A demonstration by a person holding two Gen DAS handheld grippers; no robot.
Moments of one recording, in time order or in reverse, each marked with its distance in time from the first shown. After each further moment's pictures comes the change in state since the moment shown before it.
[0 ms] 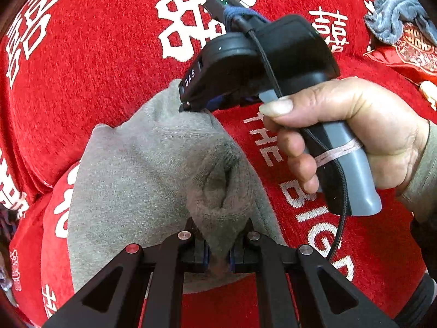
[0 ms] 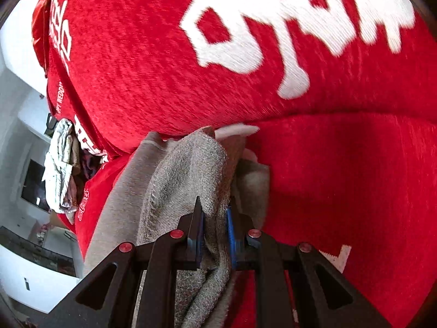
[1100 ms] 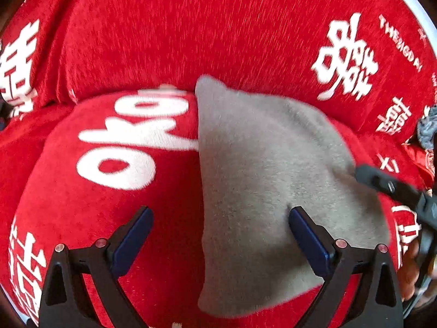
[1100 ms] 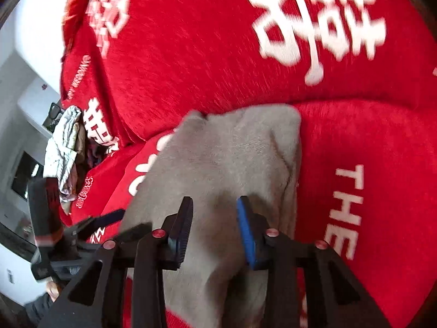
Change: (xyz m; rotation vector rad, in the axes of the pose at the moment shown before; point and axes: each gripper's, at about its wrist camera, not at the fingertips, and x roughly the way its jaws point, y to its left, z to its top) left arm 0.001 0.170 -0.040 -0.488 0.009 -0.096; right arm -0.053 0.092 -0.081 -0.101 -0.096 -0.063
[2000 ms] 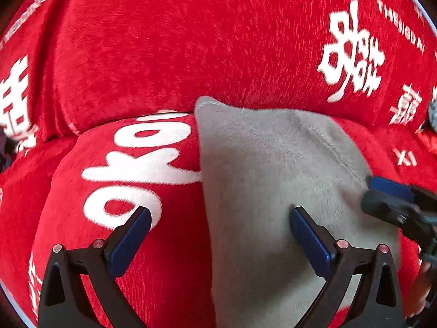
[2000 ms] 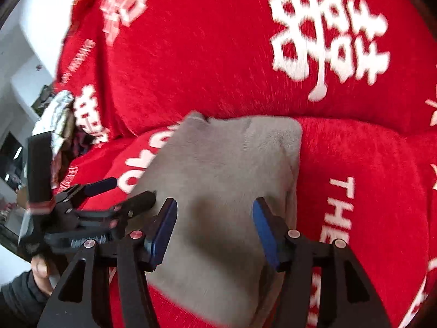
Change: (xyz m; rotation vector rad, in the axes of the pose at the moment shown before) left arm 0.039 -0.006 0.032 0.125 0.016 0.097; right arm 0.022 0.015 0.013 -0.058 0.044 -0.117
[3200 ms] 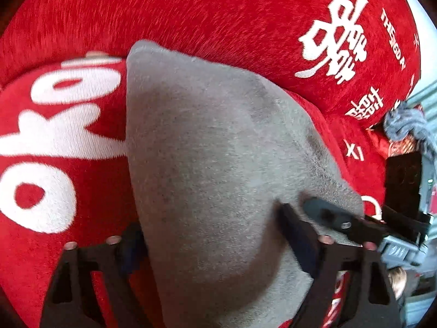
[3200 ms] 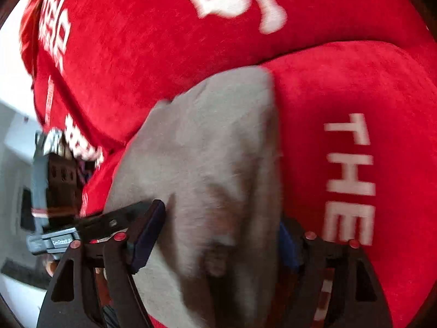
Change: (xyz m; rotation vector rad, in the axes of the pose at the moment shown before) left arm 0.042 0.002 0.007 -0.083 0.224 -0.398; right arm 0.041 -0.048 -0.019 0.271 0.090 0.106
